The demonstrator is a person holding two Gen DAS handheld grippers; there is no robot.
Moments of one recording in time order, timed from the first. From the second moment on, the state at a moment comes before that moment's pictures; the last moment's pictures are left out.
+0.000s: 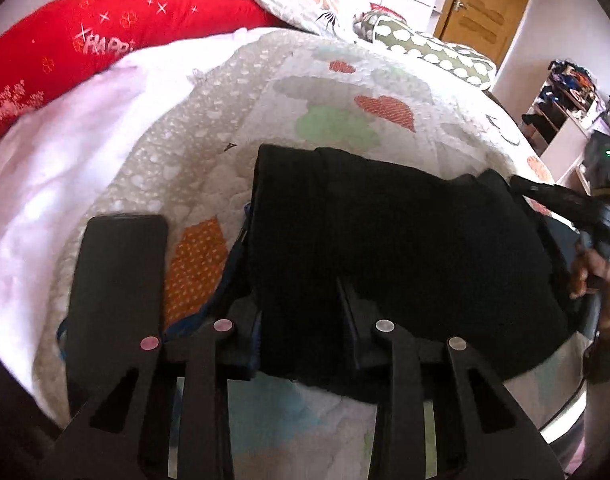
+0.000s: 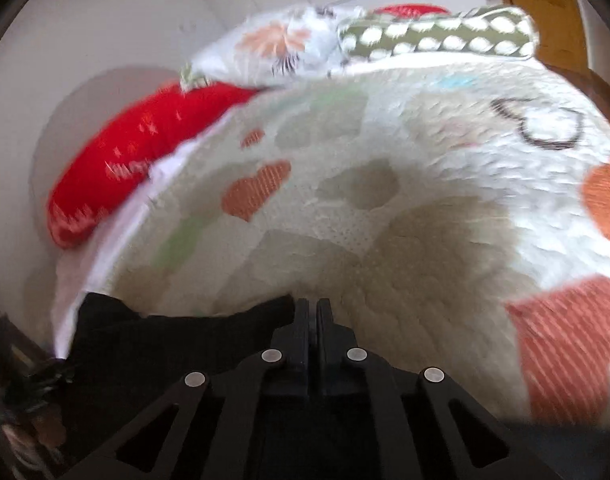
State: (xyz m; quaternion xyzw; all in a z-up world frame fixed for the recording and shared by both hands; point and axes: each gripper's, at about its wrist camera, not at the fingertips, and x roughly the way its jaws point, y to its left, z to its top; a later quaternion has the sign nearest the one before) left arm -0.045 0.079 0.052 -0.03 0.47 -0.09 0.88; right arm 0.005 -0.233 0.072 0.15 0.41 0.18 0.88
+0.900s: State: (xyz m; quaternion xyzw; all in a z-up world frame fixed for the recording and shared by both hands) left arm -0.102 -0.008 0.089 -0.04 0.42 -0.18 0.89; right arm -0.205 -0.409 0.043 0.28 0.35 0.01 0.89
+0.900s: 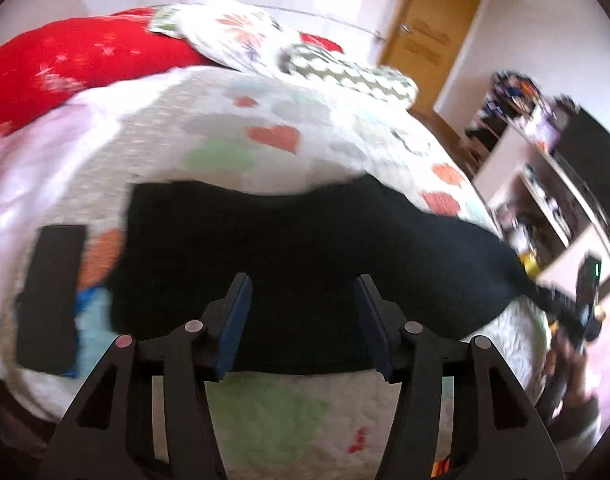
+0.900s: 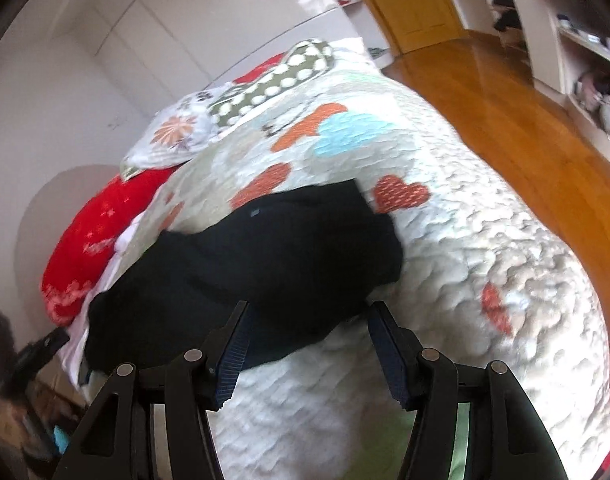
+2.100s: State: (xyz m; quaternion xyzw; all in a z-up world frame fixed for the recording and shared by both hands) left arm -0.097 0.110 0.042 -0.24 0.46 -0.09 0.85; right arm -0.220 -0.390 0.061 0.25 0.37 0.04 0.89
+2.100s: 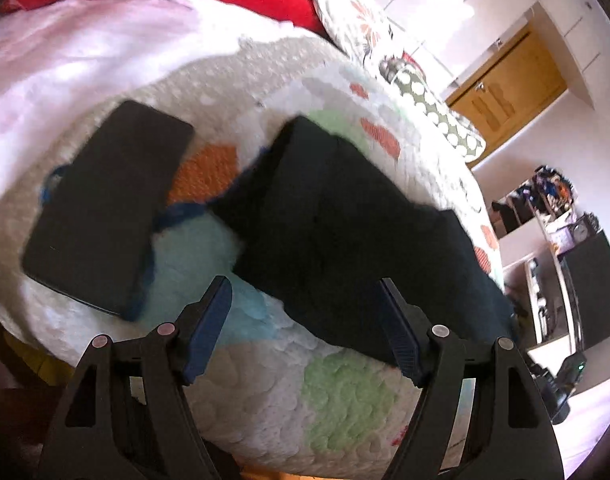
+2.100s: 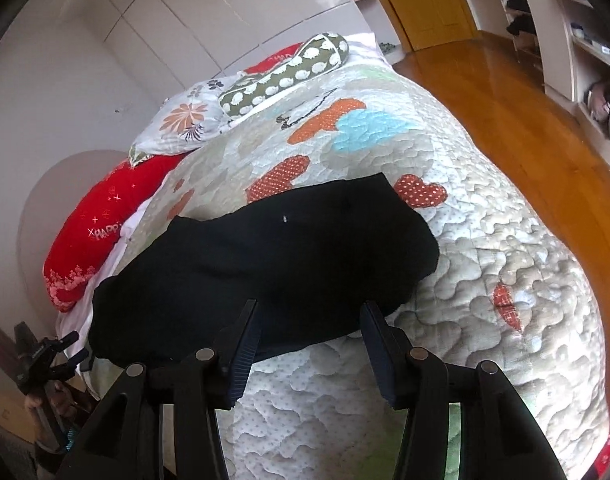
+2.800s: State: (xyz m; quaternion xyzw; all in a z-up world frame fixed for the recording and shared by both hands) left arm -0.086 0.116 0.077 -0.20 0.40 -0.10 0.89; right arm -0.223 -0.369 0.078 0.21 0.37 0.06 0.90
